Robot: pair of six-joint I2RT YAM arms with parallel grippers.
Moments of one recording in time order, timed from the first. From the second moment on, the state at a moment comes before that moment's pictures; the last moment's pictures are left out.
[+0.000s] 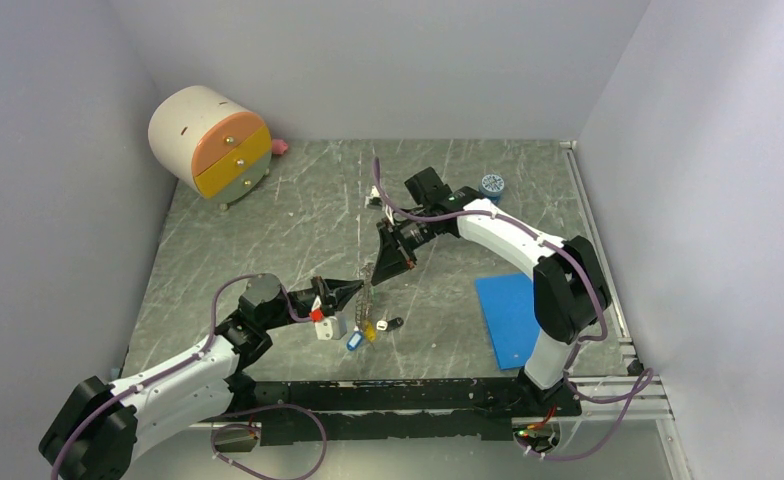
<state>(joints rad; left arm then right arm) -0.67 0.85 0.23 0.55 0.60 0.82 0.61 1.75 1.35 -0.66 -1.18 -0.21</state>
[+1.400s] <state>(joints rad) -0.67 0.85 0.23 0.55 0.60 0.82 0.63 1.78 1.39 -0.71 -1.16 -0.20</state>
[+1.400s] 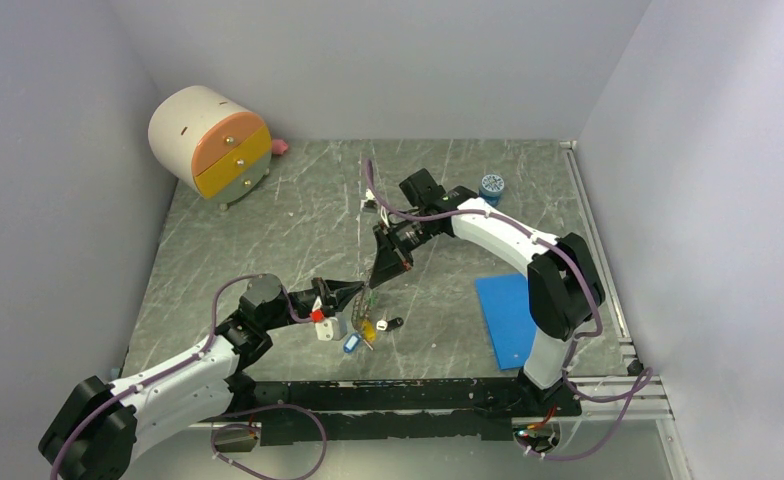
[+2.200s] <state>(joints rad) -0.68 0.83 0.23 0.51 0.60 0.82 0.61 1.83 1.38 -0.72 -1.16 -0.20</state>
